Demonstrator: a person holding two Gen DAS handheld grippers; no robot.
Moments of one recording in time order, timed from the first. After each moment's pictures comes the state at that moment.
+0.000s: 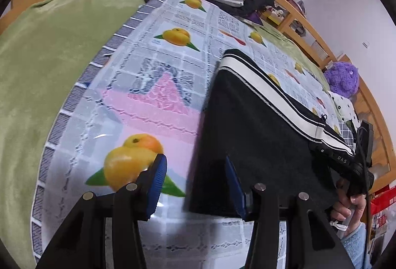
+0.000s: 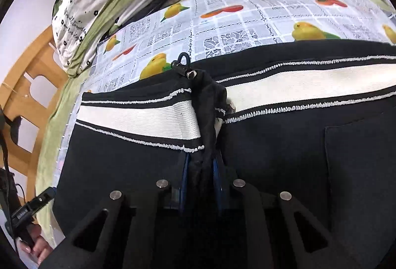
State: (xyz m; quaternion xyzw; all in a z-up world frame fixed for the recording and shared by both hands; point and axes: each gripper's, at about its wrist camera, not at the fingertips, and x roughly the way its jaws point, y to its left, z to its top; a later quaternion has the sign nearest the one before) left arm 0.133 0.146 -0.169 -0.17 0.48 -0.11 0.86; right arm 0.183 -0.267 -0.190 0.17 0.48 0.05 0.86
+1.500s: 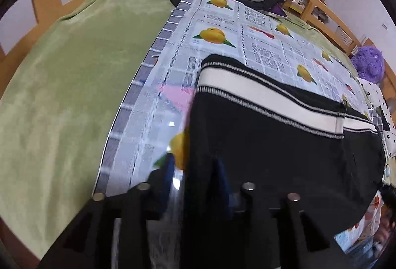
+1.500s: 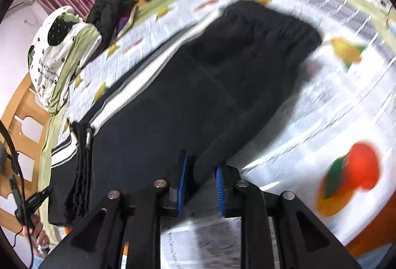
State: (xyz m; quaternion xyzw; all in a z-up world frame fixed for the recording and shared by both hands) left arm 0.100 0.172 -0.157 -0.10 0.50 -0.02 0.86; right arm 0.007 -0.424 -0.158 0.25 0.44 -0.08 0.86
